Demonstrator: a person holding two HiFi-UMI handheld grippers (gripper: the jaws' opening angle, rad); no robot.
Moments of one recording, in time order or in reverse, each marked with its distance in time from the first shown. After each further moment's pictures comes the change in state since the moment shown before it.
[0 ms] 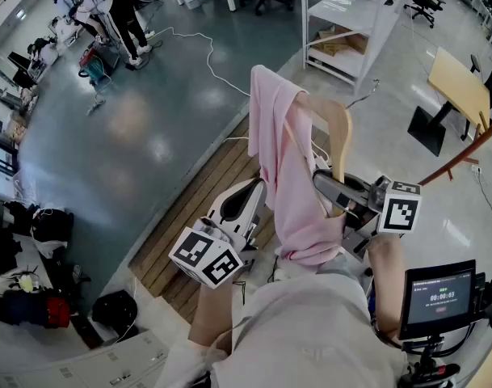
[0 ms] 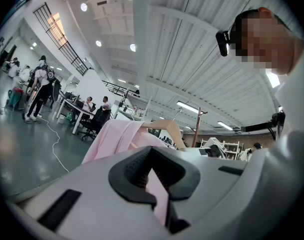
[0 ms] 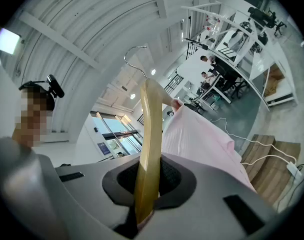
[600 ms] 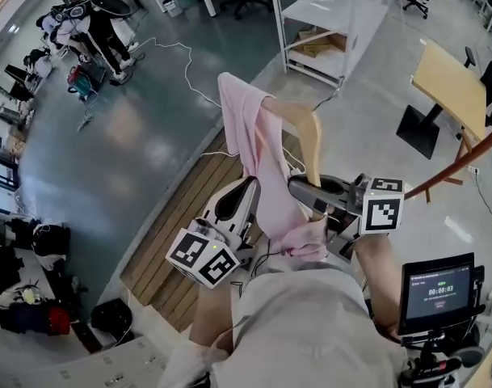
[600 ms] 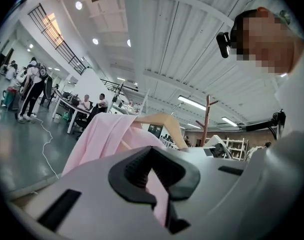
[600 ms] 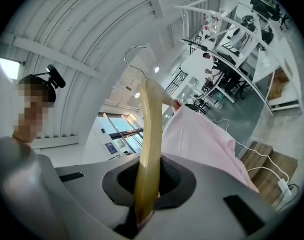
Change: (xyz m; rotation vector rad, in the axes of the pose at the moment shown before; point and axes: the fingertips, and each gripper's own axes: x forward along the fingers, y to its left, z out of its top) left arm 0.207 -0.060 -0.029 0.020 0.016 0.023; right arm -0.101 -0.098 0.109 0.006 0.051 0.087
